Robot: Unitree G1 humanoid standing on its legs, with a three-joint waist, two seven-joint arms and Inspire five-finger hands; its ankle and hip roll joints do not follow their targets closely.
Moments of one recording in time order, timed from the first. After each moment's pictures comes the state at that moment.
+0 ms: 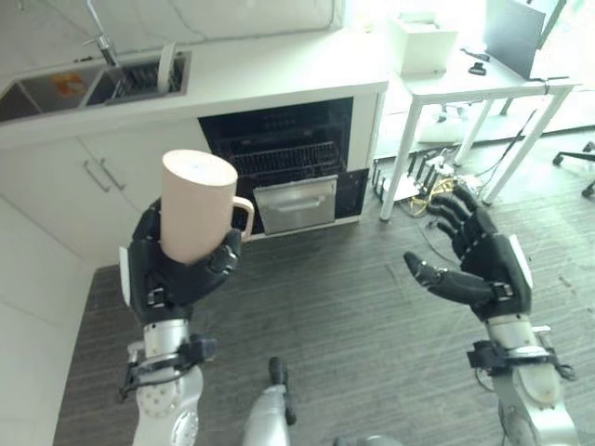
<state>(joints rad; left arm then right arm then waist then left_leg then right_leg) 0.20 0.32 0.00 -0.25 -0.41 -0.49 0.25 0.22 -0.46 -0.07 -0.31 0.41 -0.26 0.02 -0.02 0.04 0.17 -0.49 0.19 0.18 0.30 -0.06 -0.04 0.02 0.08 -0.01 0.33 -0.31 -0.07</state>
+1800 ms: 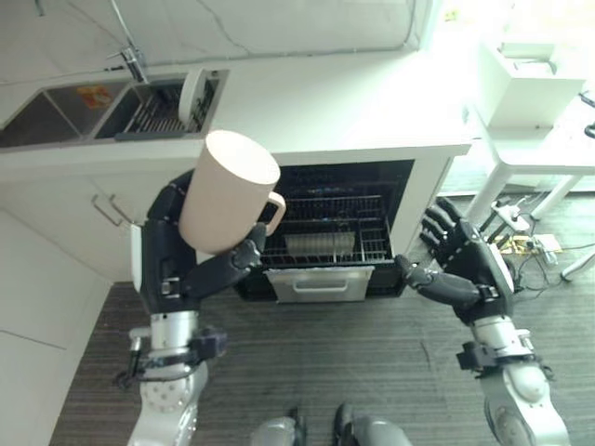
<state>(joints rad) 0.17 0.37 -0.04 -0.30 -0.23 -0.49 0.30 0.20 -0.40 0.01 -0.30 0.51 -0.17 0.03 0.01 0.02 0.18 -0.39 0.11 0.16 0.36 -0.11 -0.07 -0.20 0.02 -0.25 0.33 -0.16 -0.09</state>
